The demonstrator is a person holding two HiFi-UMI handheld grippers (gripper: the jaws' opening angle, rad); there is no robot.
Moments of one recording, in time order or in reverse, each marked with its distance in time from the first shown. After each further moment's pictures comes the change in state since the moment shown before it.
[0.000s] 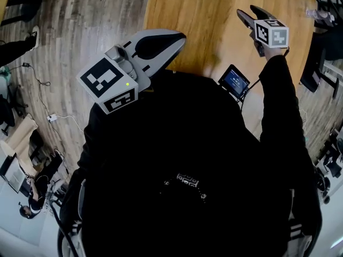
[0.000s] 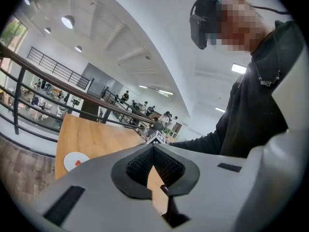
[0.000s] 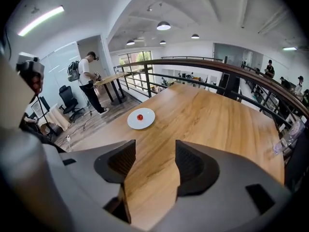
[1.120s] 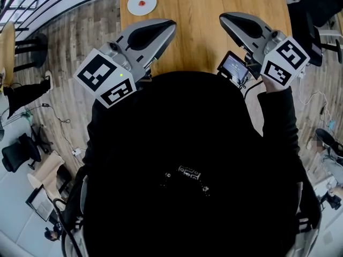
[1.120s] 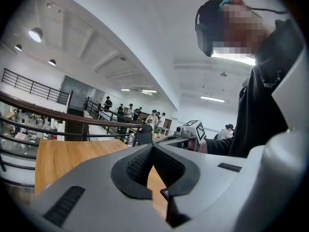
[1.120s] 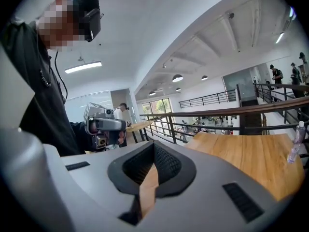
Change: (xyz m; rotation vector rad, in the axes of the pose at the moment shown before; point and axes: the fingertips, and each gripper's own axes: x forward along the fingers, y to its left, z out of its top) left arm 0.062 -0.066 0.048 0.235 -0.005 -0.116; right arm -0.242 0.136 0.076 -0.007 -0.578 0.297
